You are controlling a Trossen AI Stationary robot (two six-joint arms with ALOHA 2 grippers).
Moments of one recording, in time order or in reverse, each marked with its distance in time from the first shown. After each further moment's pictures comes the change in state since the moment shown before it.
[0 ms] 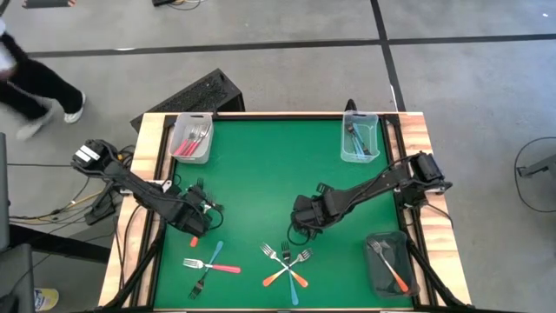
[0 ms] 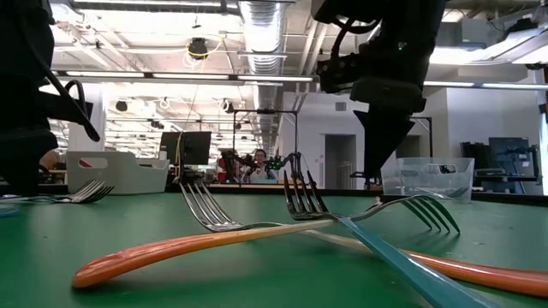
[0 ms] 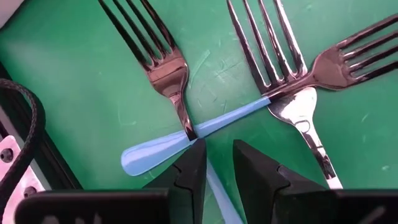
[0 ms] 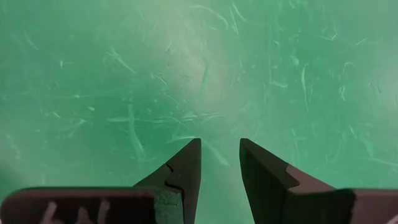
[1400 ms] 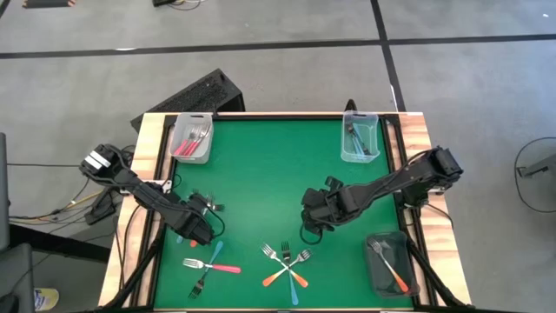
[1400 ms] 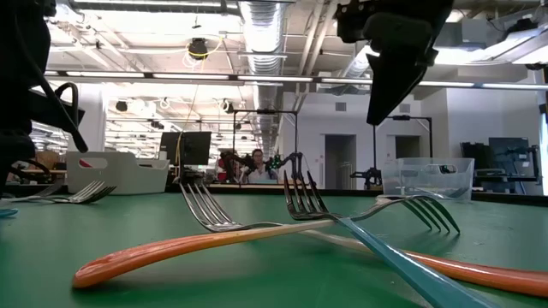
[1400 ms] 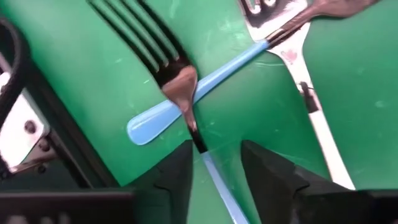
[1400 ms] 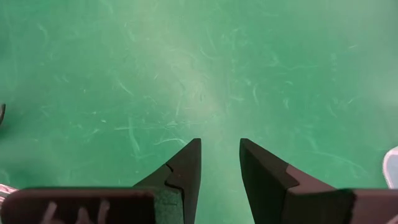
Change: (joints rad) left arm -0.037 0.175 0.108 -0.057 0.151 -0.046; right arm 0.044 -0.166 0.000 -0.070 0.109 0.052
